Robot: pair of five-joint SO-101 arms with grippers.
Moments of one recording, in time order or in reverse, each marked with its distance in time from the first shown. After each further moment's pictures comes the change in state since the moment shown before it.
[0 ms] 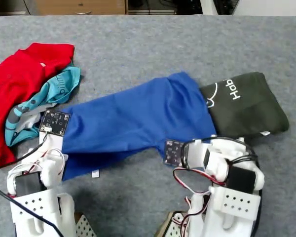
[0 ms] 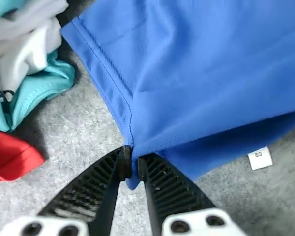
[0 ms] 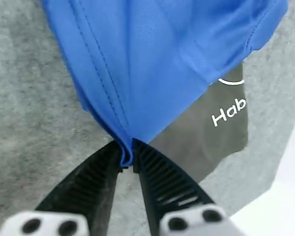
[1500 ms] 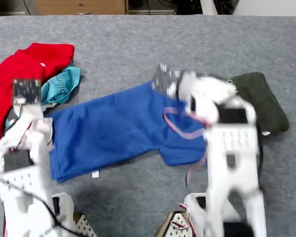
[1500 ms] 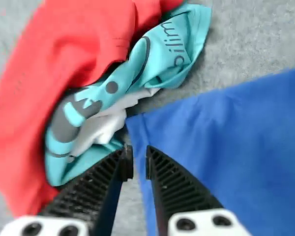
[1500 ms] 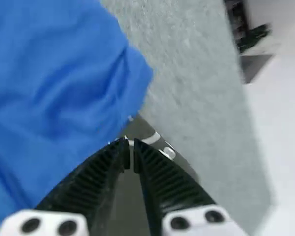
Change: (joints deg) left arm -0.9 25.6 -17.4 -21.0 17.5; right arm -16.1 47.8 -40.9 -14.2 -36.5
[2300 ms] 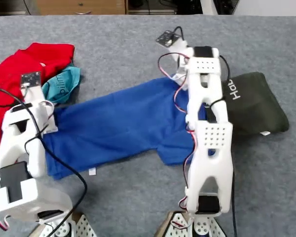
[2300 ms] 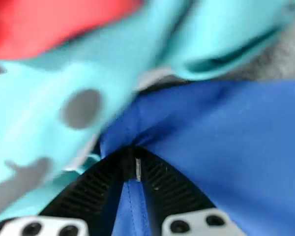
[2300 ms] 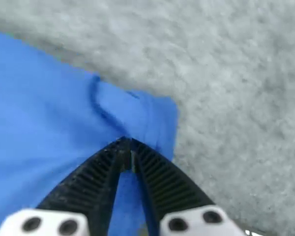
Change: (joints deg) left arm -4.6 54.7 -19.0 -11.3 4.8; right arm 3.3 84.7 -80.1 19.4 -16.8
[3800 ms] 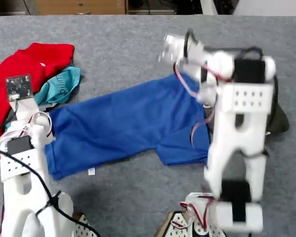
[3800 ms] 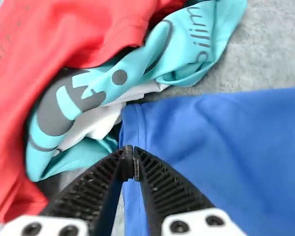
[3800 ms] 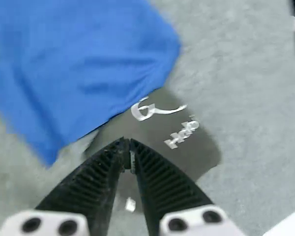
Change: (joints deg) left arm 2.5 -46.6 23.4 -0.6 1.4; right arm -0.2 -71.5 44.1 20.0 26.4
